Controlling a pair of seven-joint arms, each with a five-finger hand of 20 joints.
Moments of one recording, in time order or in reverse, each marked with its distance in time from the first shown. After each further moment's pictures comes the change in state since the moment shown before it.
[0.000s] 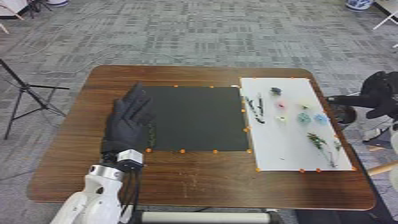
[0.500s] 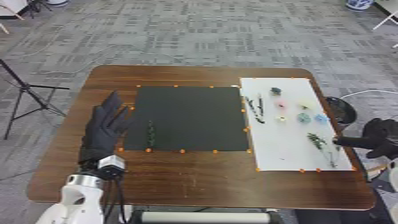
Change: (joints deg) left arm 7.1 3.3 -6.0 -2.7 0.9 6.7 0.2; right arm -12.0 -4.9 2.3 0.5 0.6 -2.0 2.2
